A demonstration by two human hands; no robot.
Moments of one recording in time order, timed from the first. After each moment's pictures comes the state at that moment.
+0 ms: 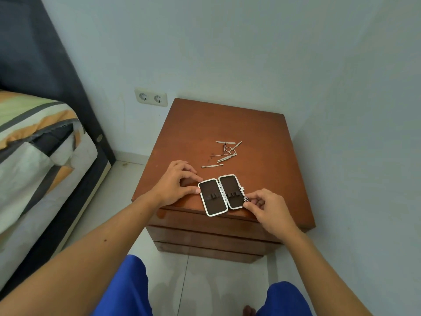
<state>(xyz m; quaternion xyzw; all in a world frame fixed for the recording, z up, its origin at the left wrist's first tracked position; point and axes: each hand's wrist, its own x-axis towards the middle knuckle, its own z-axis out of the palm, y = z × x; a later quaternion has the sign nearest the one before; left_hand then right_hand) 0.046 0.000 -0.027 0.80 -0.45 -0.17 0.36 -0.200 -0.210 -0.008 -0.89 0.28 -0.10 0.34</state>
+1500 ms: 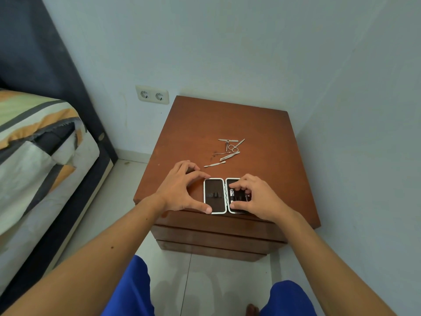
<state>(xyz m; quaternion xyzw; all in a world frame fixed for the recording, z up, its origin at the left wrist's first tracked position) 0.034 0.002 -0.032 0.82 -0.49 -0.16 0.27 -0.157 -0.214 0.003 -0.94 0.13 -0.01 0.31</state>
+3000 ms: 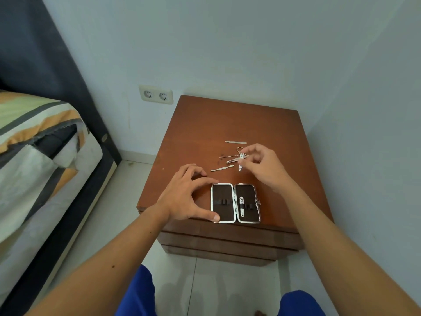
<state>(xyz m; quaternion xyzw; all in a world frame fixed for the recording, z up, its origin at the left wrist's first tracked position) 0.035 0.004 -0.031 0.82 -0.50 -0.15 0.25 -0.084 -0.244 0.025 -0.83 0.24 -0.12 0.48</state>
